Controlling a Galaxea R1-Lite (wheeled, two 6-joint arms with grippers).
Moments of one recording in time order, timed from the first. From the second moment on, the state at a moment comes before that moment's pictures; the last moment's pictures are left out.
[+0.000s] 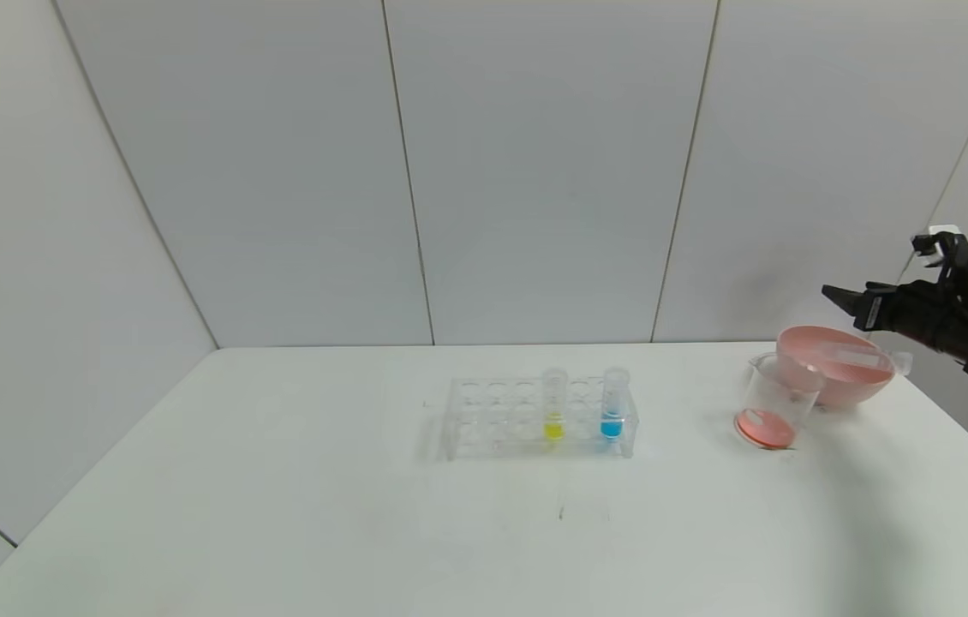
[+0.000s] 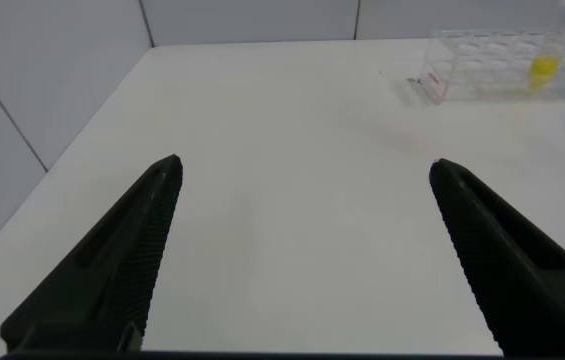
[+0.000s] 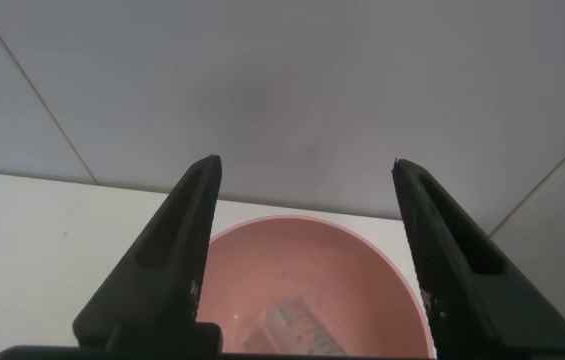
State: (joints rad) left arm 0.00 0.00 0.00 0.00 0.00 0.00; right arm -0.31 2.21 -1.32 -0.78 0.41 -0.05
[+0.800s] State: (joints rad) left arm 0.00 0.00 0.00 0.00 0.00 0.00; right arm -0.12 1.79 -0.79 -0.81 0.21 0.00
